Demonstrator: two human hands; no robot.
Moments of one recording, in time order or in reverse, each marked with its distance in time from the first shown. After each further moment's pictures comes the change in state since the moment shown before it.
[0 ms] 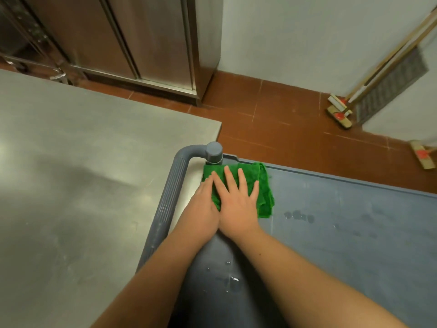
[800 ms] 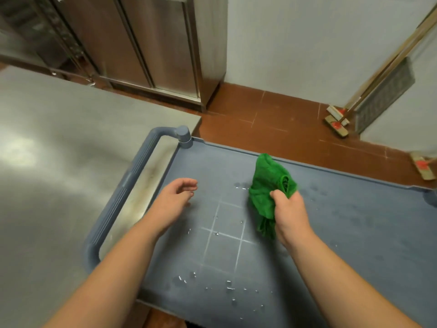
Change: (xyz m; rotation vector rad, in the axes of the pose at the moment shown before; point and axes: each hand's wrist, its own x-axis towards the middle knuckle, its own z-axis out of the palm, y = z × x) left_hand -0.121 0.107 0.042 -0.414 0.119 -0.330; right_hand -0.174 0.165 -0.133 1.558 0.270 0.535
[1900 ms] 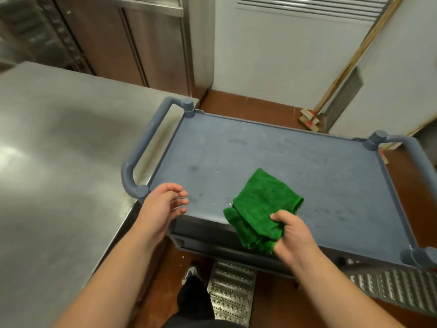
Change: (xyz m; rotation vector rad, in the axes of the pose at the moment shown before) left_hand -0.246 -0.095 -0.038 -0.486 0.047 -0.087; right_hand -0.277 0.065 -0.103 0.473 -0.188 0.361
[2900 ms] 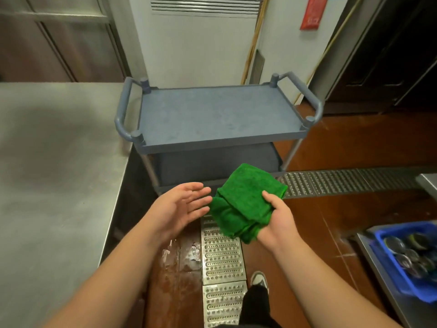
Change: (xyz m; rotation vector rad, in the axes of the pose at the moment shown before) left_hand -0.315 -0.091 -0.156 -0.055 -0.706 -0.261; right_hand -0.356 0.251 -0.041 0.324 0.176 -0.208
